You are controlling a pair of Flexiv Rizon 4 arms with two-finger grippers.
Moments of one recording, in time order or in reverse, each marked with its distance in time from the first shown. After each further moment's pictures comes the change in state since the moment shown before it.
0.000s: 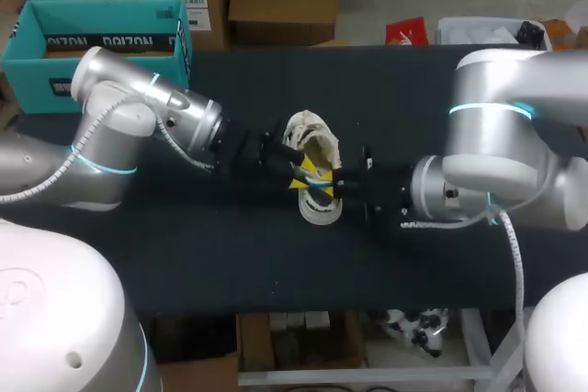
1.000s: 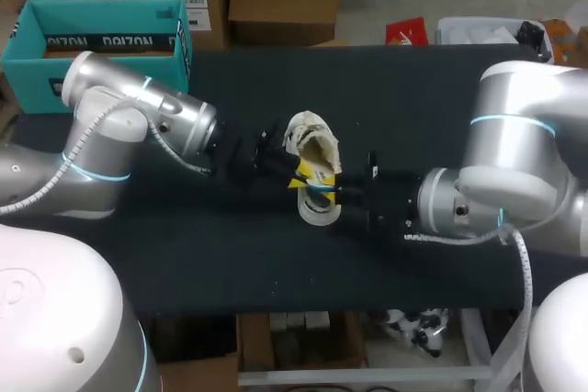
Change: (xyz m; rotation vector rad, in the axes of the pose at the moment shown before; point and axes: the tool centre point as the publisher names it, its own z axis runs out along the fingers) left arm -0.002 -0.020 -0.004 0.004 -0.028 0.039; right arm 0.000 -0.029 -0.023 0.032 0.074 0.010
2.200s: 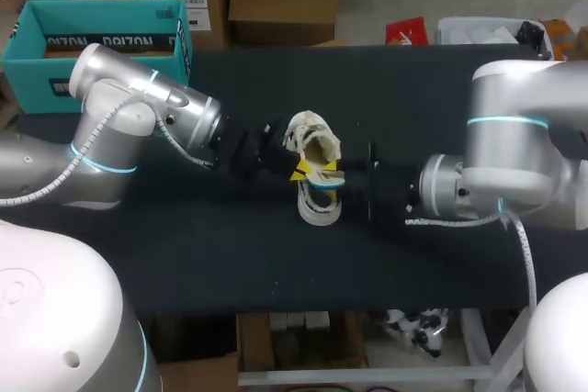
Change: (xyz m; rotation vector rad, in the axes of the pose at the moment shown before) left arm 0.002 0.029 0.001 -0.031 0.032 -0.038; right arm 0.006 0.031 0.019 0.076 -0.025 0.022
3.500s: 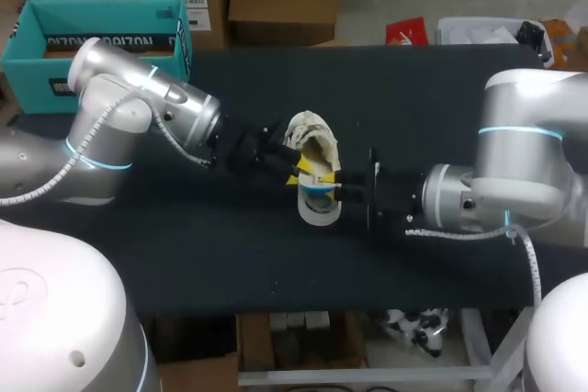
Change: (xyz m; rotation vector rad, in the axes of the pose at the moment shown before) left arm -0.002 -0.016 -0.005 0.033 0.016 0.009; right arm -0.002 -0.032 -0.013 0.038 0.036 0.006
